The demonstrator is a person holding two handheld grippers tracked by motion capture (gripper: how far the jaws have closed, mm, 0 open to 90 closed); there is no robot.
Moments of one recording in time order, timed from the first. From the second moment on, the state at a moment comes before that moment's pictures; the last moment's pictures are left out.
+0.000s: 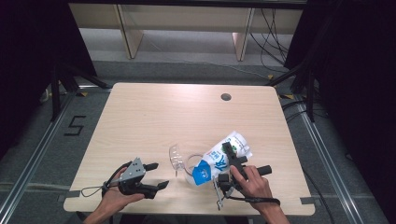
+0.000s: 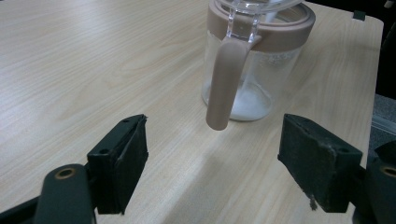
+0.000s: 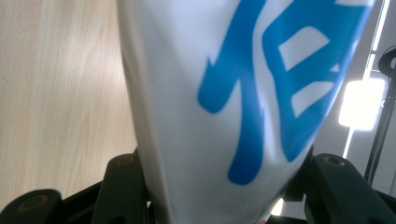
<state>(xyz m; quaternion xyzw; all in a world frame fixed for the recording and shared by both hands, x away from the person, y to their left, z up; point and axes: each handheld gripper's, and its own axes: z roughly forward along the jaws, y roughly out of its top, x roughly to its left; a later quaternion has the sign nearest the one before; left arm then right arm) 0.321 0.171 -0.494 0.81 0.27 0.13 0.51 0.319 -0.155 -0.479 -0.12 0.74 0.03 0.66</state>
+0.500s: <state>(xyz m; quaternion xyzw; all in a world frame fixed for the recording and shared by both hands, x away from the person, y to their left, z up) 0.321 0.171 -0.494 0.81 0.27 0.13 0.51 0.321 -0.153 -0.474 -0.15 0.73 0.02 0.67</state>
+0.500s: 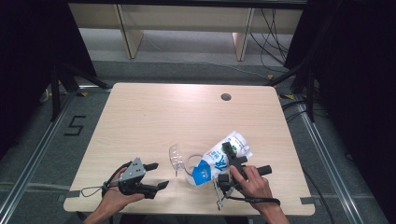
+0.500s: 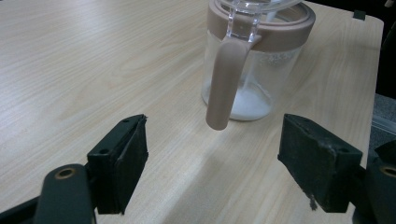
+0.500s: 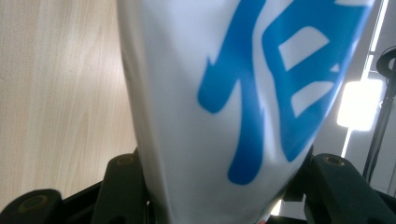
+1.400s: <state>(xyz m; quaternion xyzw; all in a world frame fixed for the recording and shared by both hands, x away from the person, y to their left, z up) 0.321 0.171 -0.494 0.81 0.27 0.13 0.51 0.320 -0.154 -0.476 -0.14 0.73 0.02 0.67</state>
